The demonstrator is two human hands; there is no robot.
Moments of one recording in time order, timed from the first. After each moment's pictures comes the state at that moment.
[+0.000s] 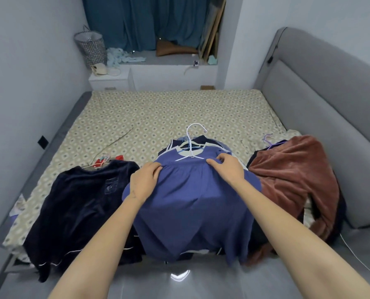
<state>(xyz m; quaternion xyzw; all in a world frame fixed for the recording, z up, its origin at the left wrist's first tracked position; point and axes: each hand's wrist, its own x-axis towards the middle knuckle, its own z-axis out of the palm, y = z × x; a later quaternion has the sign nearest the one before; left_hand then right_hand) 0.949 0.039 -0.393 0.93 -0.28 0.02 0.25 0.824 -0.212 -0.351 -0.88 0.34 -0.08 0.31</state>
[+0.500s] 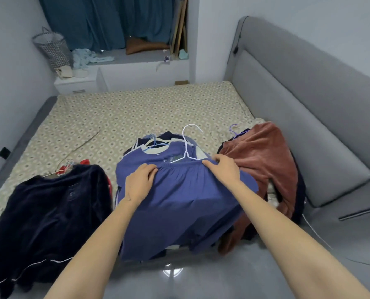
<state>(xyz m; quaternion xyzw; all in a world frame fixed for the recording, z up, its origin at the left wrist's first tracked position) 0.850 -0.102 -0.402 0.91 -0.32 0.00 0.25 0.699 -0.341 -0.362 -0.87 0.37 -0.10 0.31</state>
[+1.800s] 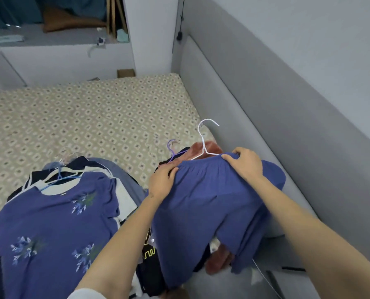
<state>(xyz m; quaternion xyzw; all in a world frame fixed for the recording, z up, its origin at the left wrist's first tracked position) 0.835 -0.614 -0.471 0.84 -0.37 -0.14 0.37 0.663 -0.812 -0.376 -0.86 0.47 -0.08 0.20</state>
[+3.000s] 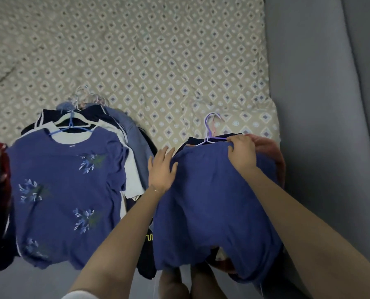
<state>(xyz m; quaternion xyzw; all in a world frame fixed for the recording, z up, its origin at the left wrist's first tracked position) 0.924 -0.638 -0.648 0.94 -0.19 -0.19 0.23 0.865 -0.898 -0.609 -0.94 0.27 0.07 0.20</state>
